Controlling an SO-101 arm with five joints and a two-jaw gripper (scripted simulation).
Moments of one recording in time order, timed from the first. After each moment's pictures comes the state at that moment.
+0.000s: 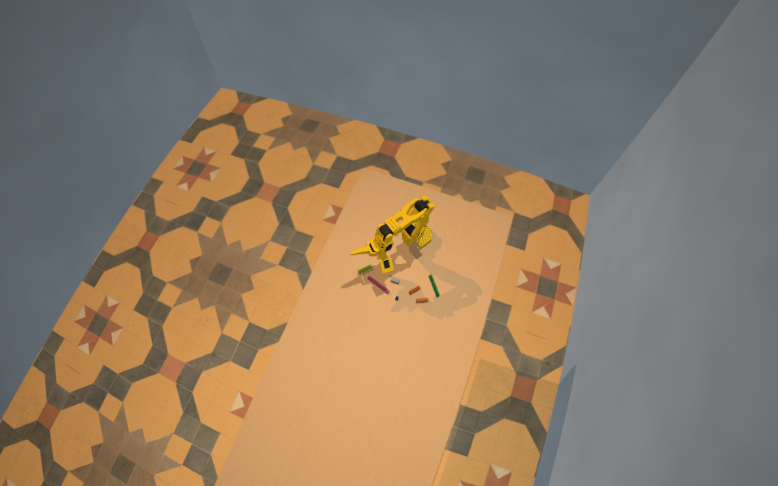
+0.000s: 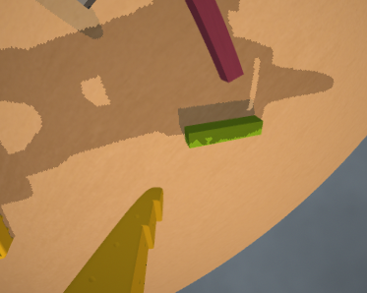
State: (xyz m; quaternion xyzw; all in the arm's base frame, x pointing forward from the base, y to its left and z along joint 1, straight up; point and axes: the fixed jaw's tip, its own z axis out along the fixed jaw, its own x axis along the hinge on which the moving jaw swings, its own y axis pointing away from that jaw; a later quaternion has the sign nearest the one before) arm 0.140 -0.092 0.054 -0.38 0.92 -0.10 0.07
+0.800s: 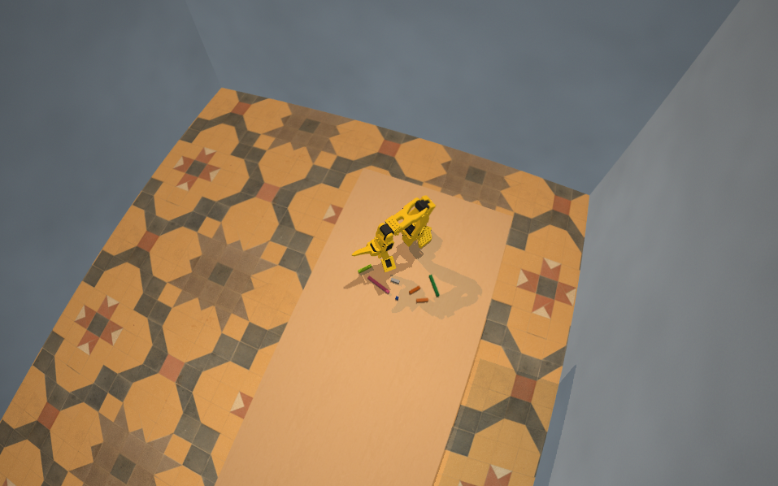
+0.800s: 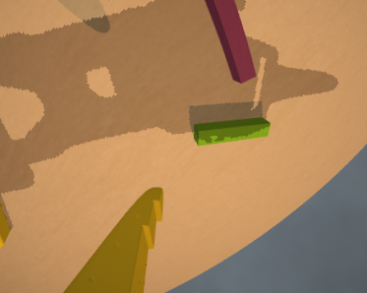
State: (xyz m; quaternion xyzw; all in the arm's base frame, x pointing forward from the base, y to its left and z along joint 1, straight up) arm 0.135 -0.089 0.054 -0.40 0.91 -0.10 0.06
